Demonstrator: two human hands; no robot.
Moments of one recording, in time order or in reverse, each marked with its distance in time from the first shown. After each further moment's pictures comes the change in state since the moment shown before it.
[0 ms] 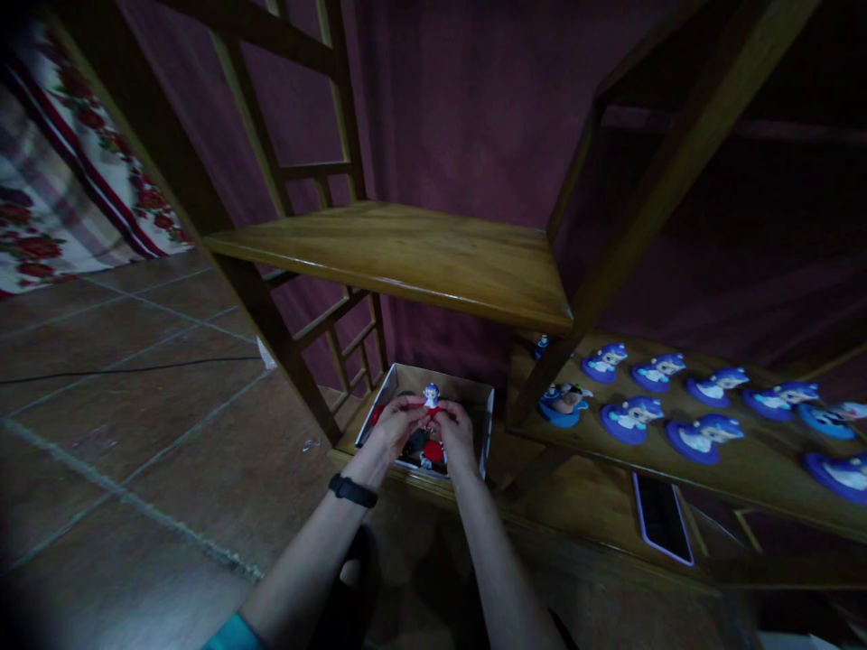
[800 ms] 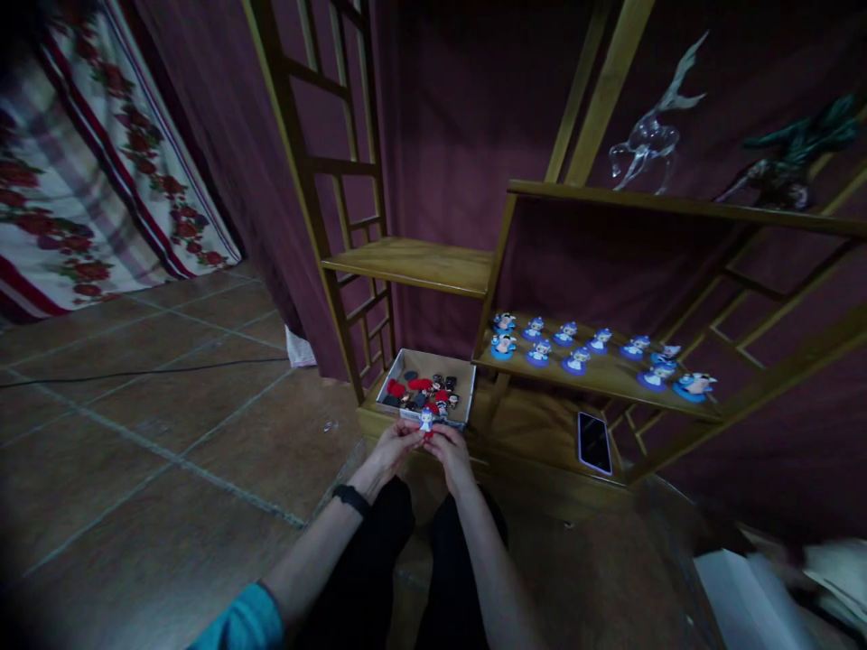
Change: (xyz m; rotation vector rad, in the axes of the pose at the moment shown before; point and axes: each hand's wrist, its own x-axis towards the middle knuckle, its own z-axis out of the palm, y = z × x) left_hand -0.162 -0.049 -0.034 0.062 -0.190 0.052; right_hand -0.168 0.004 -0.062 0.131 -0.192 0.059
